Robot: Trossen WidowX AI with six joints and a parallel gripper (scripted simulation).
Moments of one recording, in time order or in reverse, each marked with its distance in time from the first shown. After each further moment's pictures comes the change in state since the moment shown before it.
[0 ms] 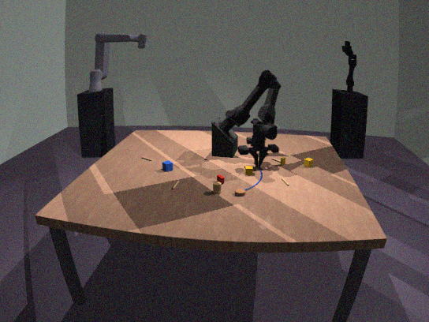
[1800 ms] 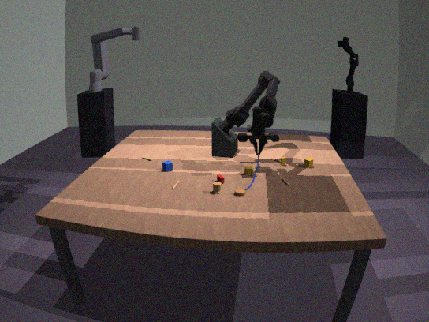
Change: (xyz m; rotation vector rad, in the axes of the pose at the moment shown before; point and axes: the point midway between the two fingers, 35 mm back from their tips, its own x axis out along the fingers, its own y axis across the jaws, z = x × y) arm -0.057 0.002 0.002 0.095 -0.012 0.007
